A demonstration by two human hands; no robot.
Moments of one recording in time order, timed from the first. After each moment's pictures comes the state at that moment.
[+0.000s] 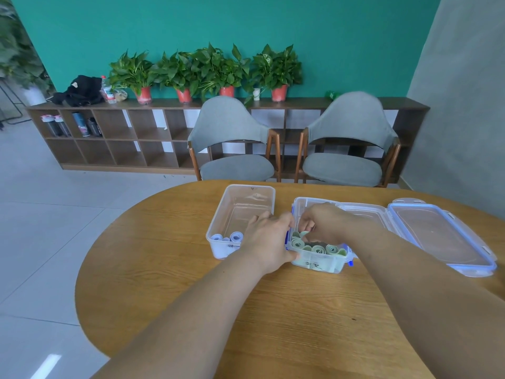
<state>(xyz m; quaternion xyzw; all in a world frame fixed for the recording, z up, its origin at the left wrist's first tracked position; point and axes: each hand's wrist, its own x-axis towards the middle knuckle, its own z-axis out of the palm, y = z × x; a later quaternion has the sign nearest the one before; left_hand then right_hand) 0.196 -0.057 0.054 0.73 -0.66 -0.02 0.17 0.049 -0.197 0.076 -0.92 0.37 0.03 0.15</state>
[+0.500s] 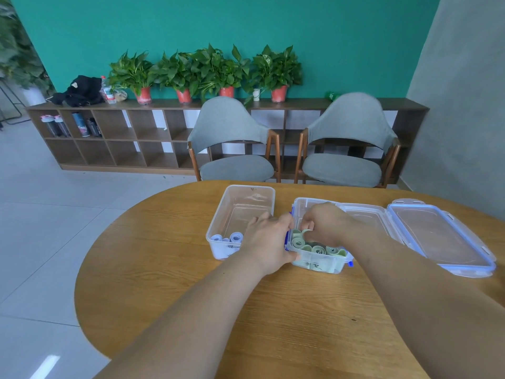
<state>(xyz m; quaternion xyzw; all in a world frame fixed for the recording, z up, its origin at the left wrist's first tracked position) 0.195 -0.055 0.055 0.73 -0.66 -0.03 0.17 0.050 -0.193 0.073 -0.91 0.41 0.02 0.10</state>
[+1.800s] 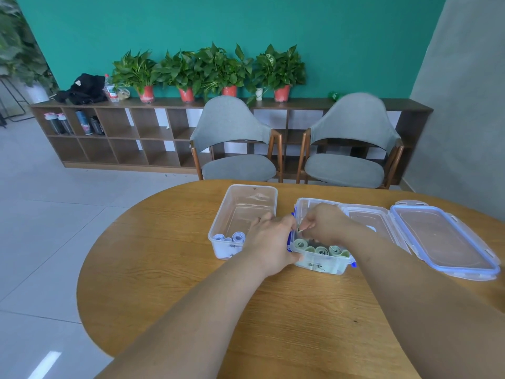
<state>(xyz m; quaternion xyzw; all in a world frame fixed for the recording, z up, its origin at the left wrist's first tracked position) 0.193 -0.053 0.056 0.73 -0.66 -0.03 0.17 0.057 -0.186 0.074 -0.86 0.47 -0.03 0.23</state>
